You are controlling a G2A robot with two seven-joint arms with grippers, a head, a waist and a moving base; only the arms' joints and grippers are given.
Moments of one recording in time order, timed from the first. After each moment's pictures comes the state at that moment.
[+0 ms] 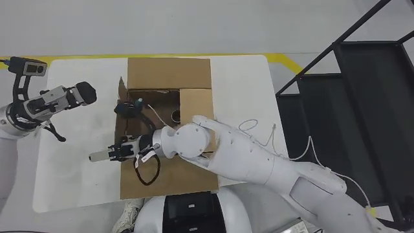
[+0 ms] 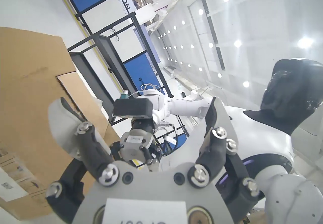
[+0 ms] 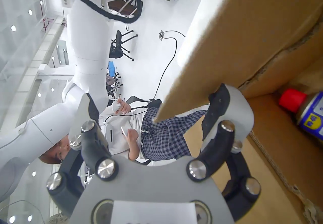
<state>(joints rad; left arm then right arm) 1.17 -0.82 -1.55 -1.45 -0.86 -0.45 -1.32 -0.75 -1.45 0.43 -1.49 0.11 0.11 0.58</state>
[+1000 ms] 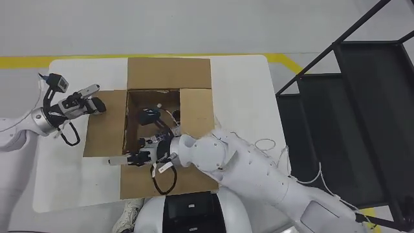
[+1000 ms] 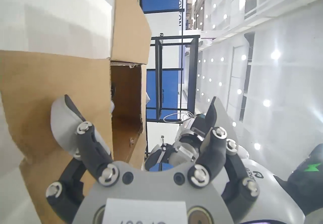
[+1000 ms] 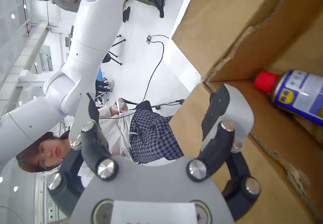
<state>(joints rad) 1.07 -0.85 -1.37 -1.19 -0.51 -0.25 -1.13 -1.08 -1.35 0.71 -1.78 -0.21 0.17 0.70</state>
